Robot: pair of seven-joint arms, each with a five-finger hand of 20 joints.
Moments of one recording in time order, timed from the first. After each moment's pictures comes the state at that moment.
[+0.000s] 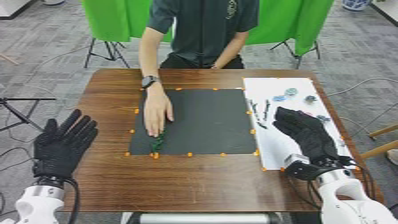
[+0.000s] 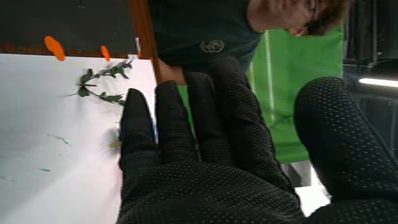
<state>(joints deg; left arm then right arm) 130.7 -54.9 -100.6 -119.0 11.9 5.9 16.8 -120.8 -60.4 92.5 -120.3 -54.1 8.1 -3.0</state>
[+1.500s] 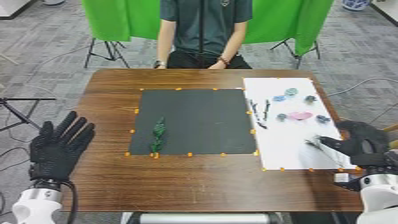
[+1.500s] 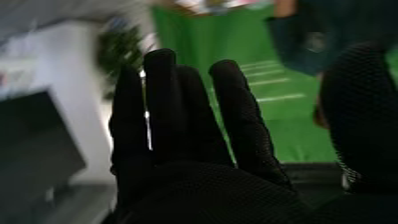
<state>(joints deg) 132.0 -55.4 -101.3 -119.2 11.8 5.9 17.9 -133.5 -44.6 101.5 -124.8 -133.8 14.5 33.1</state>
